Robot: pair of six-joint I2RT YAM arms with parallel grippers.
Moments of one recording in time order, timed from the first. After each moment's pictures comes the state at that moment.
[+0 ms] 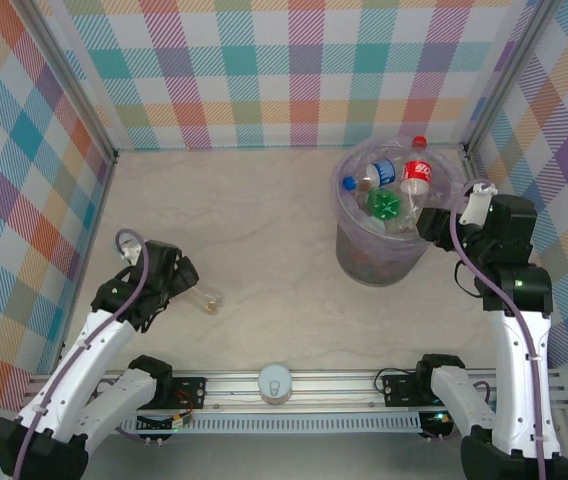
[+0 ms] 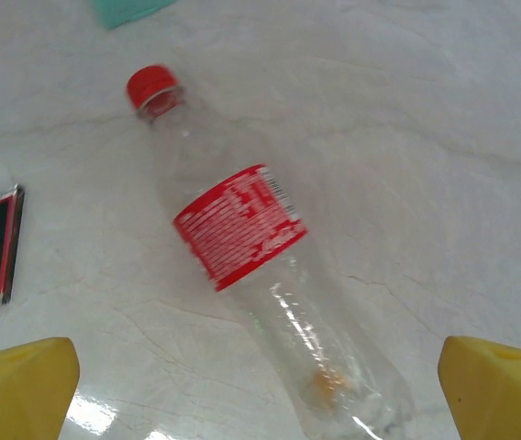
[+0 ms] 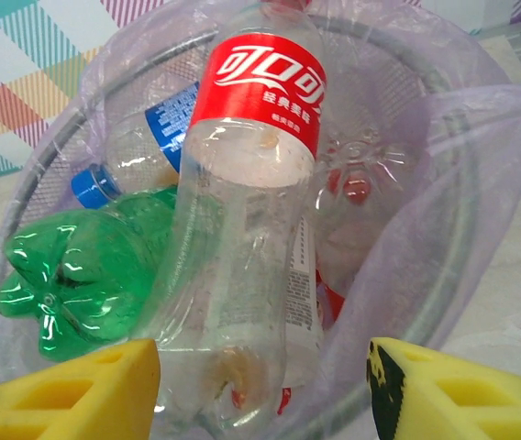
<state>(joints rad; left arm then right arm) -0.33 0.83 0.73 -0.92 -0.36 -0.79 -0.06 0.84 1.19 -0.88 -0.25 0.23</state>
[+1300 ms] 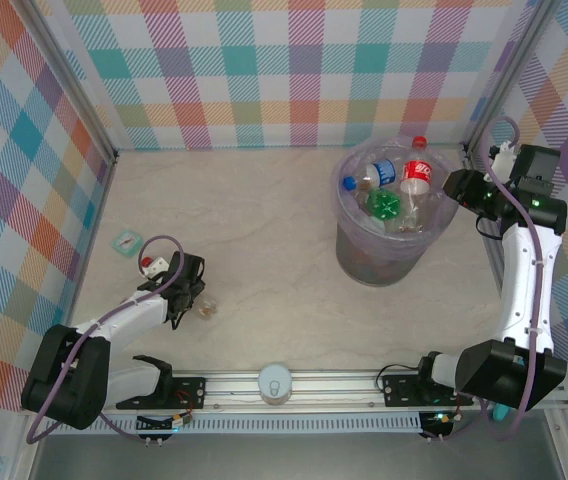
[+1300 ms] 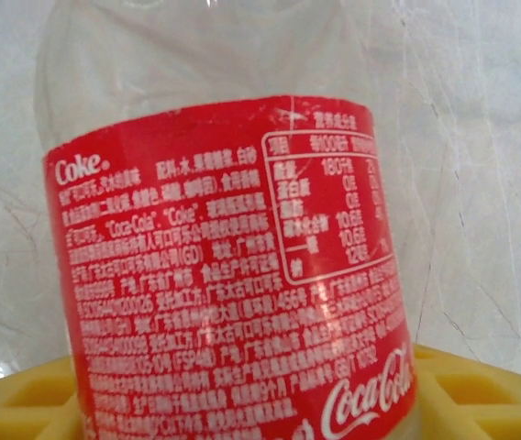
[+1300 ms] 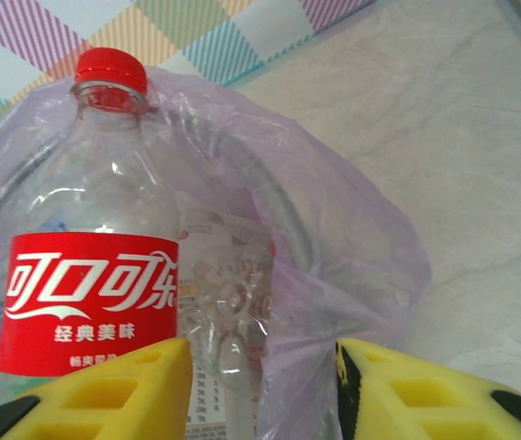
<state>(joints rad) -0.30 1.19 0.45 -0.33 -0.37 -1.05 -0.31 1.27 1.44 -0.91 -0.45 0.23</state>
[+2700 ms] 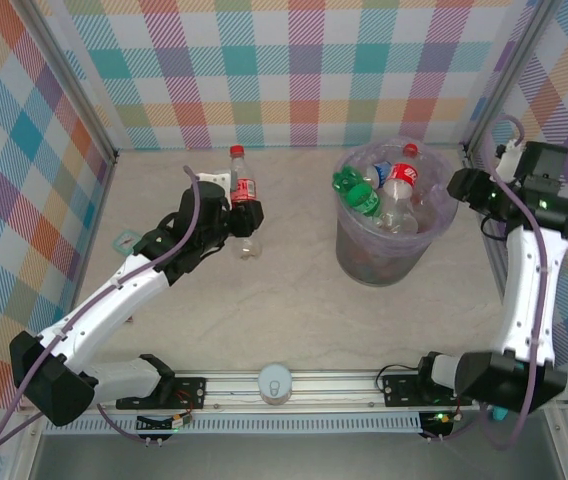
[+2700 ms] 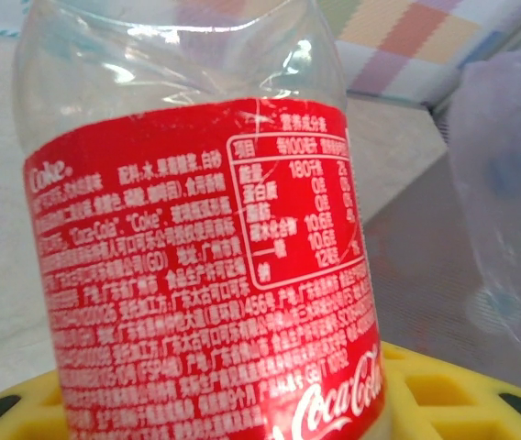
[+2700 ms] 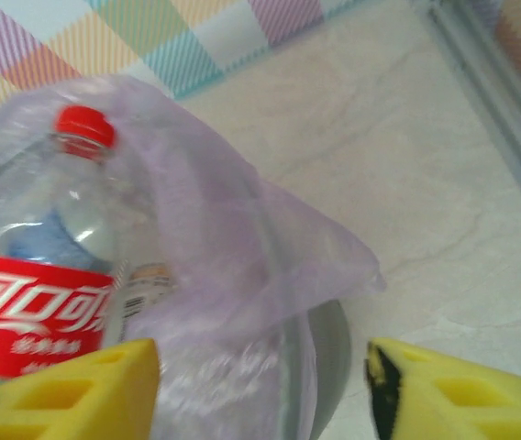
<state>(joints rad) -0.60 1.20 1.14 -0.42 -0.08 -0.51 -0.30 1.28 1.53 -1.04 -0.33 0.20</state>
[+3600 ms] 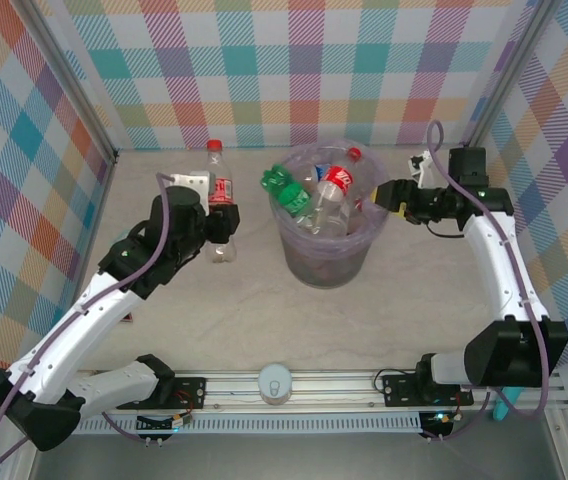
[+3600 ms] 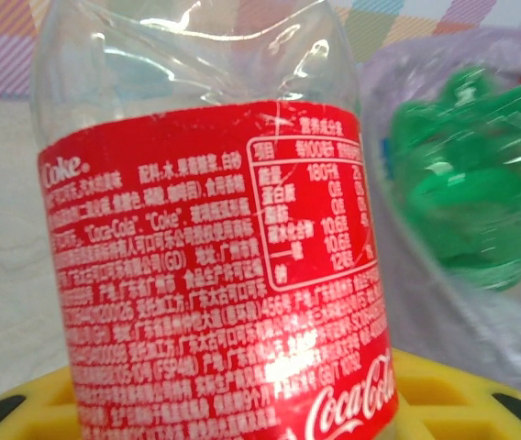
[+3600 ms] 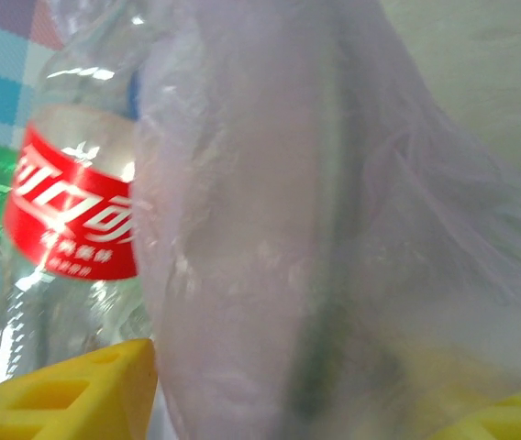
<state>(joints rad) -0.60 1.05 1.22 -0.64 -0.21 -0.37 -0.01 1.33 1.34 -0.87 -0.82 0.29</state>
